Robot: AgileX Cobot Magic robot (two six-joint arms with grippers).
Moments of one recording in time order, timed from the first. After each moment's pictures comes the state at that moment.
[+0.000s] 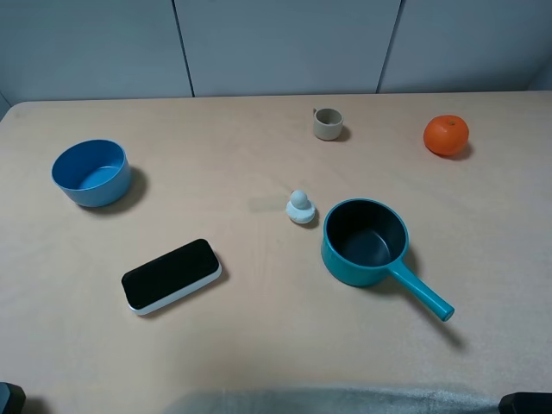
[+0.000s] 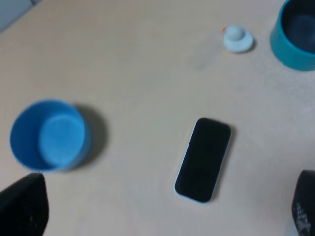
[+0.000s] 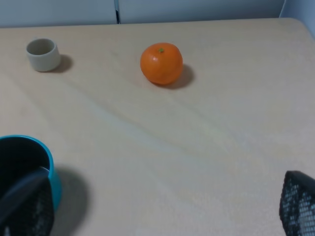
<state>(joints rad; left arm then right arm) -0.66 0.87 -1.17 0.08 1.16 0.02 -0.03 -0.01 -0.49 0.02 1.03 -0.01</state>
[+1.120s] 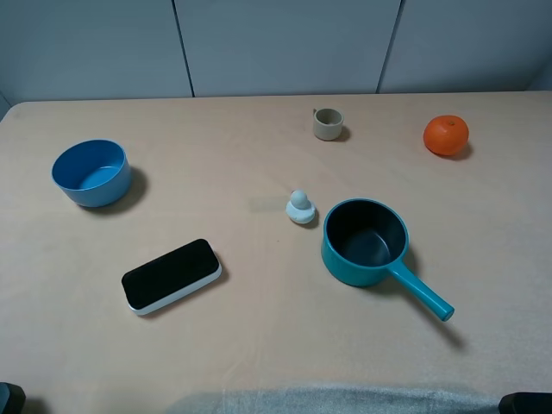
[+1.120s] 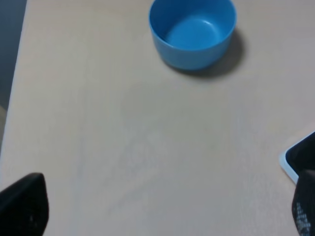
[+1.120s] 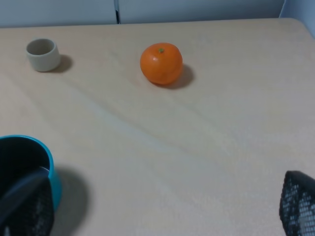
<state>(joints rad) 0.00 0.08 -0.50 0.06 1.08 0.02 -0.03 -0.01 -0.49 0.02 1.03 -0.01</state>
